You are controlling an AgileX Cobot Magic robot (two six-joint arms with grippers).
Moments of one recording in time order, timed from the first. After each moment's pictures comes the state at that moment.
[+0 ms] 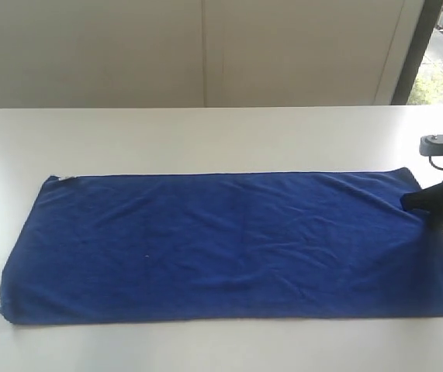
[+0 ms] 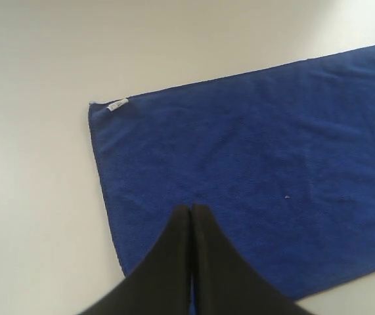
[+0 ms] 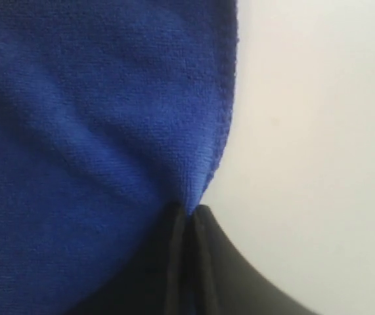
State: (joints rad) left arm -0.09 0.92 -0.76 -0.42 0.62 0.44; right arm -0.34 2.00 -1.17 0.18 0.54 -0.39
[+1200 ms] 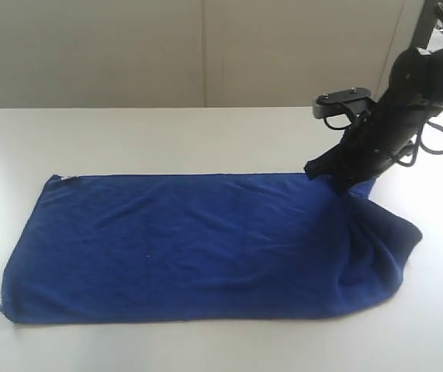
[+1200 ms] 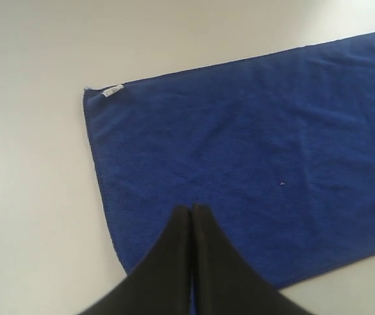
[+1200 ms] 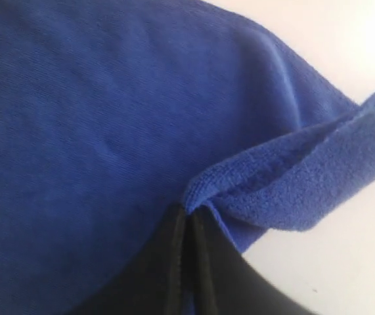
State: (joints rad) left arm -0.09 0.92 -0.76 -0.42 0.65 0.44; right arm 0.03 1.96 -1.38 0.16 0.73 -0.30
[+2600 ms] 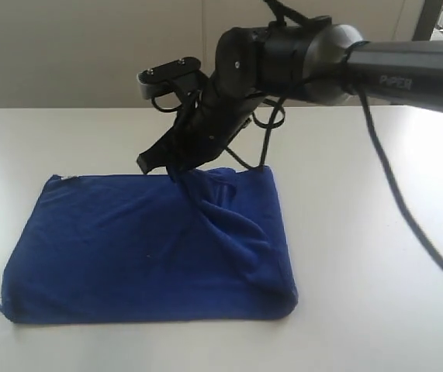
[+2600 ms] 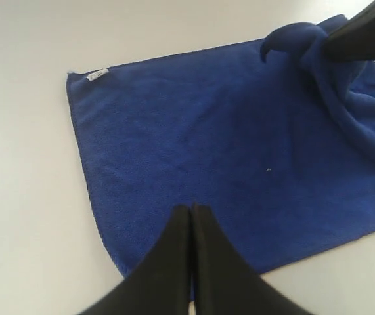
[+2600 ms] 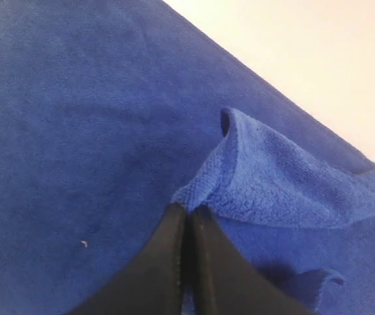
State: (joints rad) left arm -0.09 0.92 -0.76 -0.44 0.70 0.44; right arm 0.50 2.04 -1.69 0.18 0.71 -0.19
